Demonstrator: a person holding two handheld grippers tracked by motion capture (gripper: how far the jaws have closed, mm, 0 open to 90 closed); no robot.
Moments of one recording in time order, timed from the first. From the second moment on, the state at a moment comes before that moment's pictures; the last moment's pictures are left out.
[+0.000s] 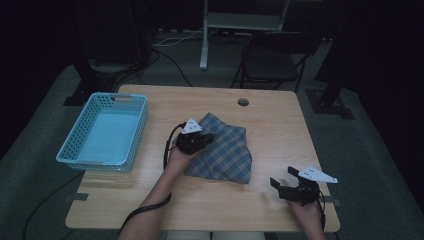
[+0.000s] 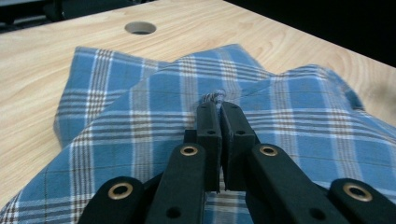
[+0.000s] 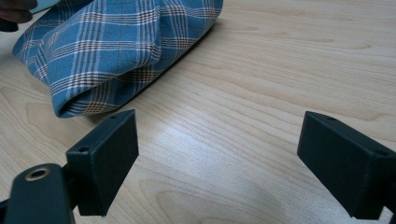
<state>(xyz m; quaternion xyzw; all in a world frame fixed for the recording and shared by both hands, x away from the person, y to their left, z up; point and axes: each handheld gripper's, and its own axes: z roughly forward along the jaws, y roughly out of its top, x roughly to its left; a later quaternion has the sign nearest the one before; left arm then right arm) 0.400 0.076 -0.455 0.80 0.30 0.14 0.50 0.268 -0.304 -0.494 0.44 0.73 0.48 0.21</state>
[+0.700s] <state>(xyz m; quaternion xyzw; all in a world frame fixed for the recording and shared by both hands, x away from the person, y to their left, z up) 0.298 0.095 -0.419 0.80 0.18 0.11 0.56 0.269 -0.306 -0.494 0.44 0.73 0.48 0.21</state>
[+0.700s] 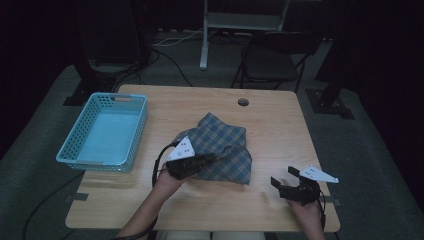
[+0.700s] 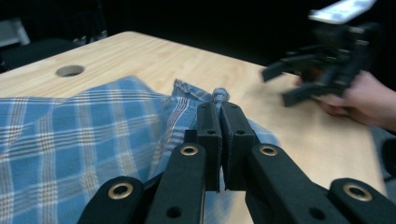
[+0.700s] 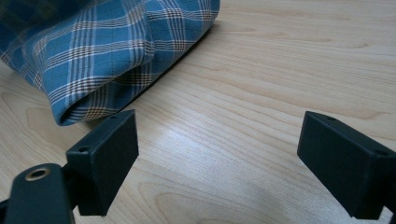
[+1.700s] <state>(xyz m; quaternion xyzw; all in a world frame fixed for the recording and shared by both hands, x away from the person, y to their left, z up) 0.222 0.148 -0.482 0.85 0.09 -0.05 0.52 0.269 -0.306 -0.494 0.45 0.72 0.48 0.21</state>
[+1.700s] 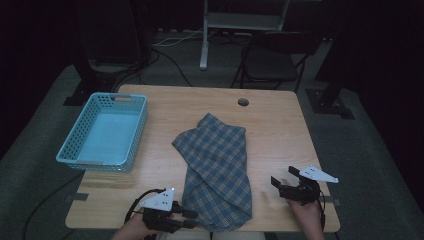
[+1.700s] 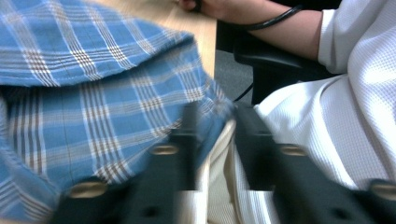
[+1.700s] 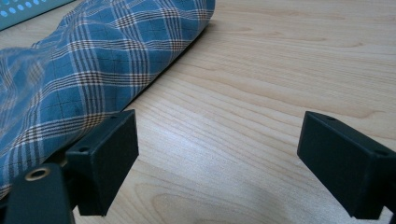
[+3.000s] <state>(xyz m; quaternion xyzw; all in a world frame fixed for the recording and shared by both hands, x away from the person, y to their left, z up) 0.248 0.196 -0.494 0.73 0.28 0.08 0.61 0.304 -0.223 -0.425 0.36 0.77 0.49 0.18</state>
